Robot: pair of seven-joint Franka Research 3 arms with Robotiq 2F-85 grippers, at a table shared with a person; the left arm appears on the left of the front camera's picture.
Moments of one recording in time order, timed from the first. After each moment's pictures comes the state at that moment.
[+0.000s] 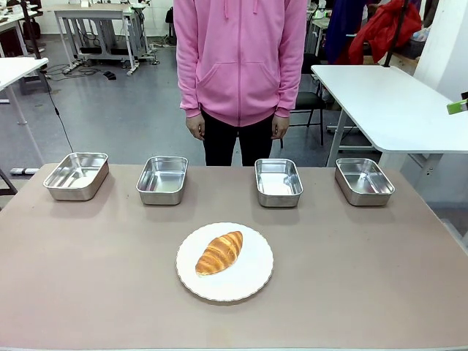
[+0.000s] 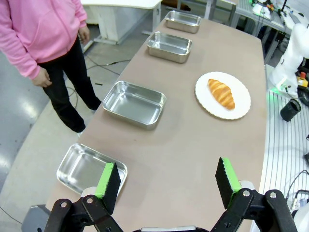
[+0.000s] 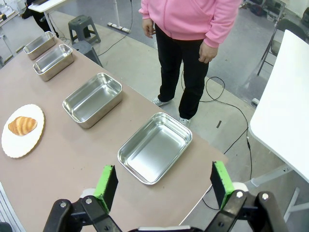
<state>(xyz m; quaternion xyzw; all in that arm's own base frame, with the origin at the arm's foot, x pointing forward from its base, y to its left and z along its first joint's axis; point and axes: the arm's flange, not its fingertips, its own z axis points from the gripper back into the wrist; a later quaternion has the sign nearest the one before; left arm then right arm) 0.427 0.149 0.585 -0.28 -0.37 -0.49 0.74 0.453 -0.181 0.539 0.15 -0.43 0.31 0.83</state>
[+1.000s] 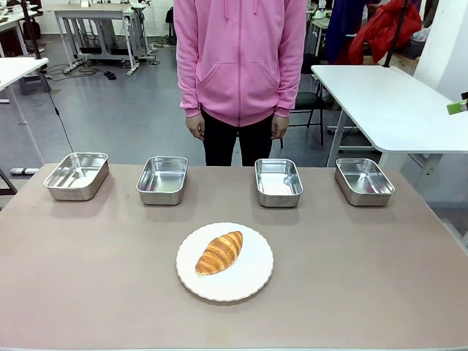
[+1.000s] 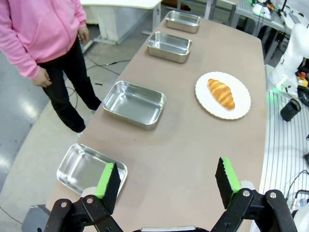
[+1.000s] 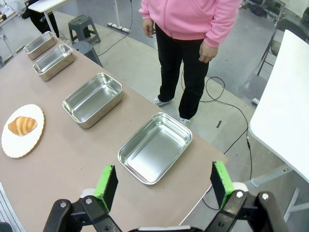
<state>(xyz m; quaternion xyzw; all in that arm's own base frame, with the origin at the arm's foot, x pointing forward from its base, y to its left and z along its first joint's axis) 0.427 0.149 0.585 -0.28 -0.37 -0.49 0.74 0.453 -0.181 0.539 0.15 -0.43 0.31 0.83</state>
